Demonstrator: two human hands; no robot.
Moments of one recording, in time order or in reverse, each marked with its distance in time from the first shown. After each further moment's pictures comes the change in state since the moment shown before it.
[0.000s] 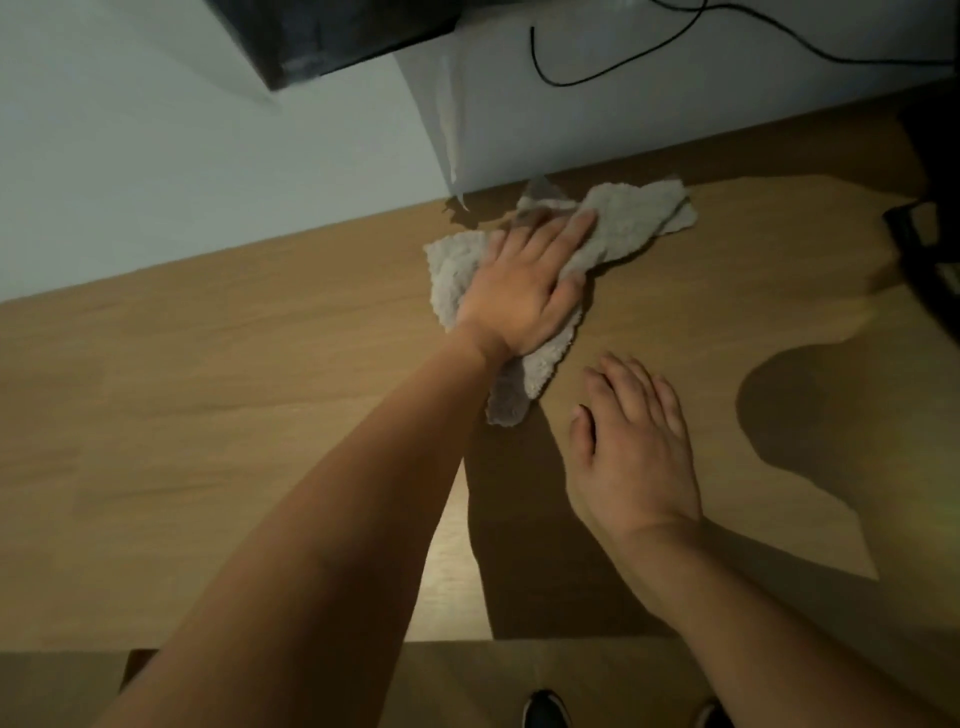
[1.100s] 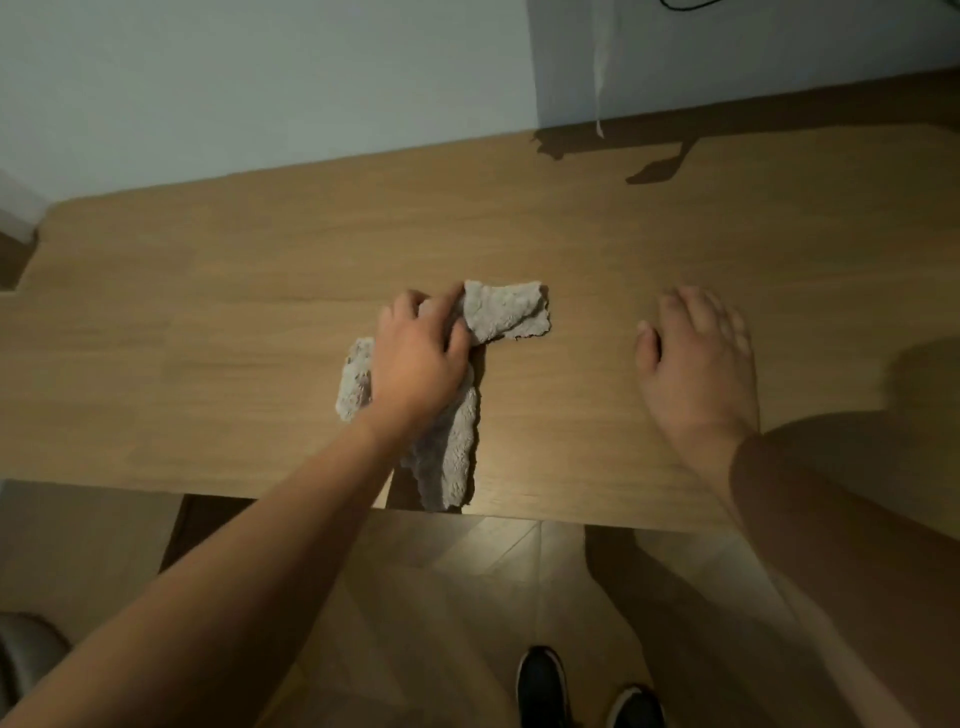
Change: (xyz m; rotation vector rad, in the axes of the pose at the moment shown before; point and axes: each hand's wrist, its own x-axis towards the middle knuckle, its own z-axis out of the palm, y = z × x) left_hand -0.214 -0.021 -0.025 -0.156 0.215 -0.683; right_hand 0.001 0.001 0.007 -0.072 0.017 -0.044
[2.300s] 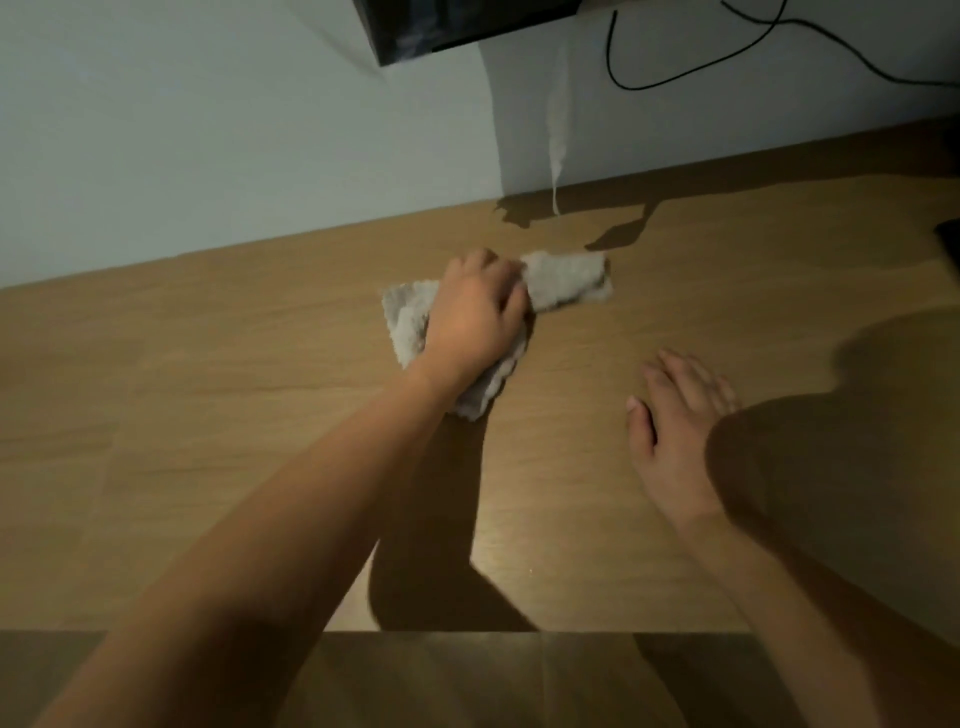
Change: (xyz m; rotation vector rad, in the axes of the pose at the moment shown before) left_hand 0.129 0.051 0.039 -0.054 -0.030 0.389; right_hand 0.004 0.001 0.013 0.025 0.086 0.018
